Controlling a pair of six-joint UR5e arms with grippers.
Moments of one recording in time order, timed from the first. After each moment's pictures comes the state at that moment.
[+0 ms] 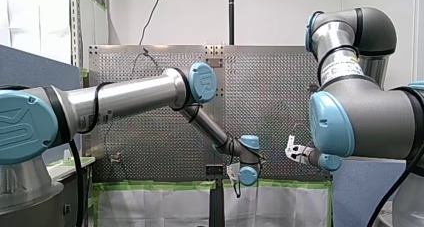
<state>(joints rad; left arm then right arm) -0.82 -2.90 -0.92 -2.50 -2.05 -1.89 1.60 -0.68 1.80 -1.00 1.11 1.79</state>
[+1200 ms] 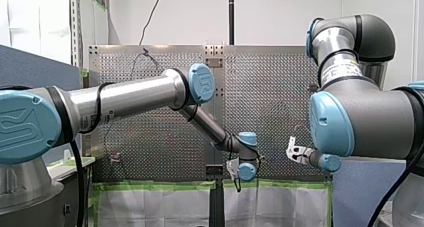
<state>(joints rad) -0.80 -2.90 -0.88 -2.49 -2.02 -1.89 1.59 -0.63 1.72 -0.98 1.11 1.79</state>
